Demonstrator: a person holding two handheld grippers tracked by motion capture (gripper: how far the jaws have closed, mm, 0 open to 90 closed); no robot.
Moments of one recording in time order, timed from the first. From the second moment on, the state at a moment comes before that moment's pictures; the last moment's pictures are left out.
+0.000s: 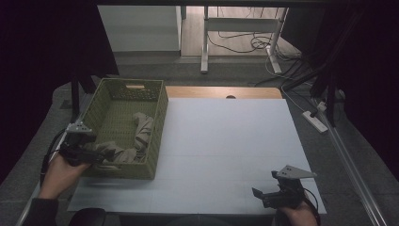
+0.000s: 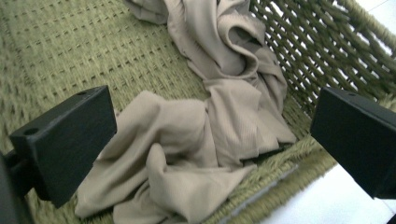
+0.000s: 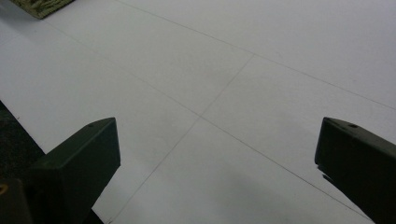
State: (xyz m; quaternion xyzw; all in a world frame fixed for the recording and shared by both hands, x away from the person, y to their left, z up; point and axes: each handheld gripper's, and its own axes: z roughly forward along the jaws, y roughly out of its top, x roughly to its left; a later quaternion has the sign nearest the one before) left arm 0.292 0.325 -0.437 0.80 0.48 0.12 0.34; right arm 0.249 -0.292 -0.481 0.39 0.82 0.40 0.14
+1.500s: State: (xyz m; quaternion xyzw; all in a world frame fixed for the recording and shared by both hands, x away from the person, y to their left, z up) left arm 0.375 0.323 -0.470 0.90 0.38 0.06 0.22; right arm 0.250 -0.290 -0.481 0.39 0.82 0.40 0.14
